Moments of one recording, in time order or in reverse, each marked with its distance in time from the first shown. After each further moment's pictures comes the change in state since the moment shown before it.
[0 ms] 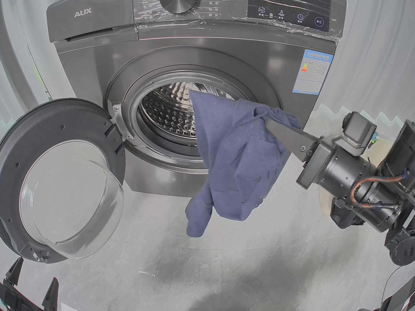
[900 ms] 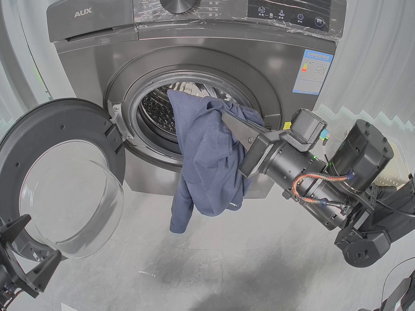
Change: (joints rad) left arm -0.141 0.470 -0.201 -0.273 -0.247 -0.034; right arm 0.049 0.263 -0.172 -0.167 -0.067 -0.016
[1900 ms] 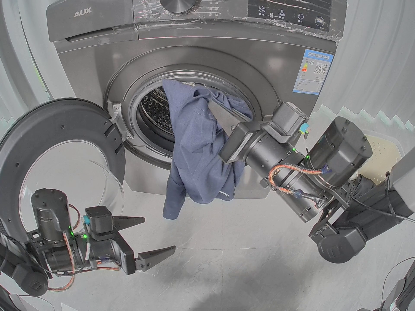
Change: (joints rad) left arm -0.330 1.067 -0.012 -0.703 -0.069 -0.021; right arm -0.002 0.122 -0.125 -0.087 -0.015 -0.002
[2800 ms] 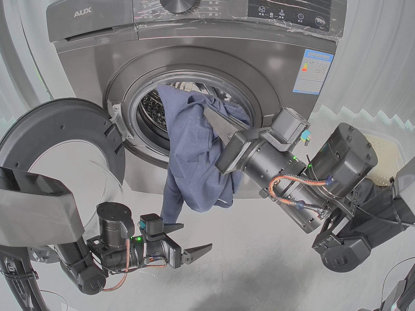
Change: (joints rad) left arm -0.083 0.534 -0.114 -0.421 0.006 -0.112; right arm 0.045 -0.025 0.040 -0.001 -0.024 -0.004
